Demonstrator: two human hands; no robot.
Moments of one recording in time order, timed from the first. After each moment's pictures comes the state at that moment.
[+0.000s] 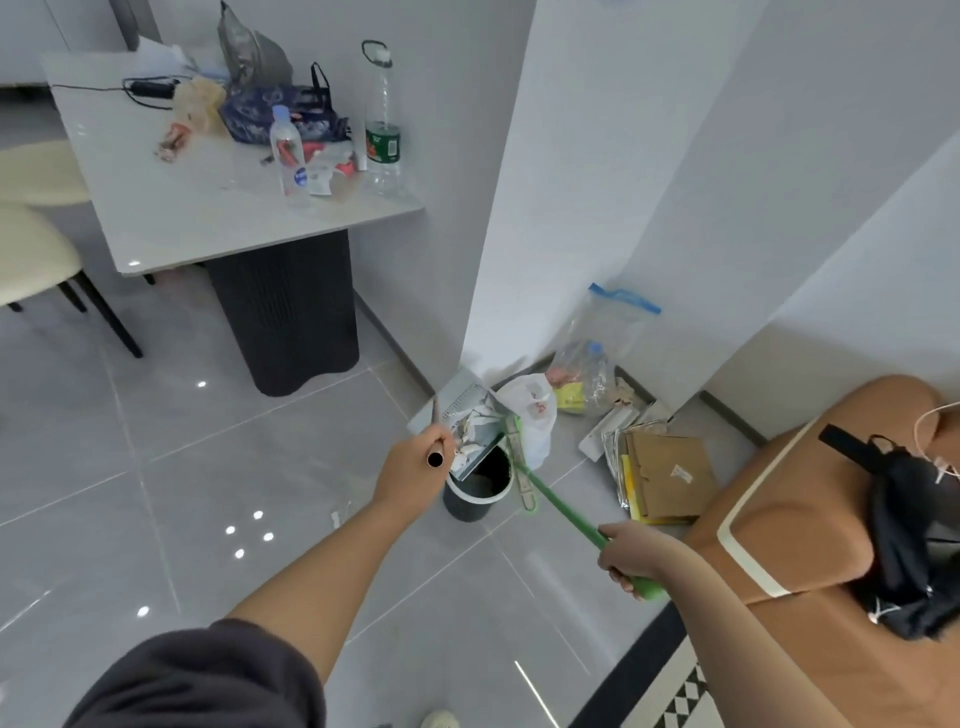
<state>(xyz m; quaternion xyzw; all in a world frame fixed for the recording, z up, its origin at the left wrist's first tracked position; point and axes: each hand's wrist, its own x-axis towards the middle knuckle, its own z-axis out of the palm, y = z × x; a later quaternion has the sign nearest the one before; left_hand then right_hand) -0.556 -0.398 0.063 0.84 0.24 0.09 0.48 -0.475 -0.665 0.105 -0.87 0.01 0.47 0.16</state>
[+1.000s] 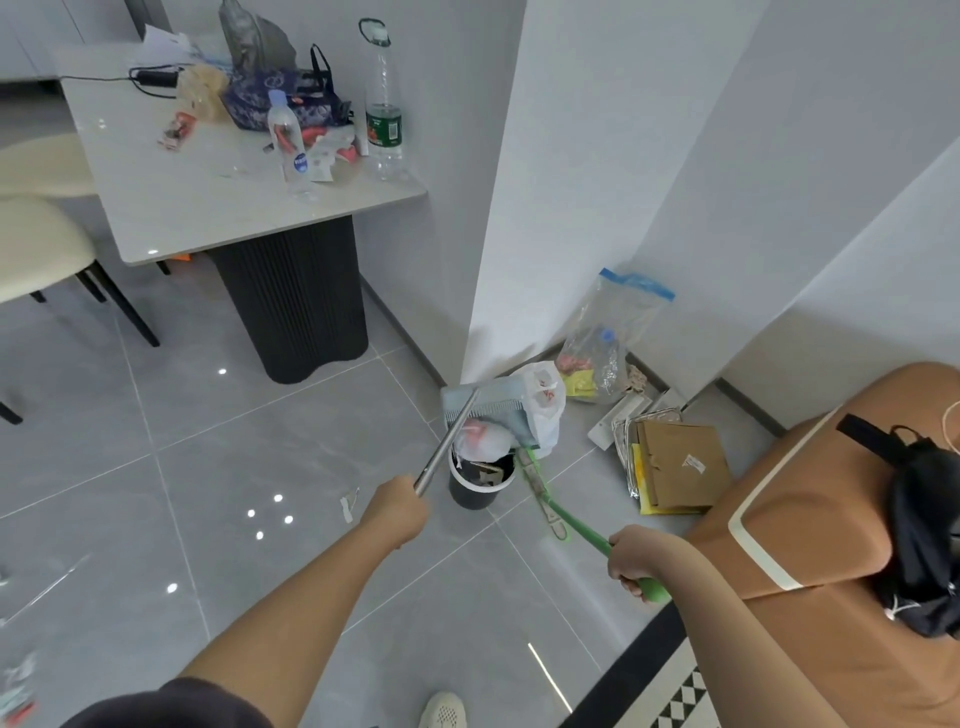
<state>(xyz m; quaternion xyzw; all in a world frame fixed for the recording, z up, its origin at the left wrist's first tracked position) -0.575 -0.409 0.022 0.81 0.38 -0.15 0.42 -0.460 -0.685 0.074 -0.87 0.06 0.49 0.11</state>
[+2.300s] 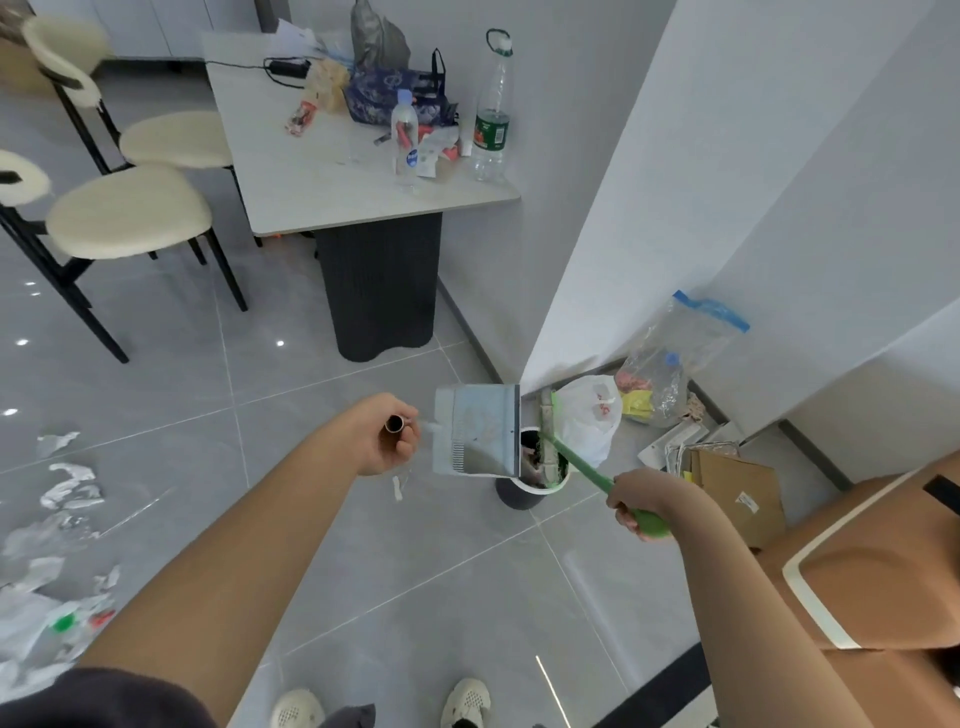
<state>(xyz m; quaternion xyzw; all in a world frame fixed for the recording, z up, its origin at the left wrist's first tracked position) -0.646 -0.286 0.127 0.36 0.48 -0.08 0.80 -0.483 -0.564 0.133 -0.83 0.07 0.49 0.24</state>
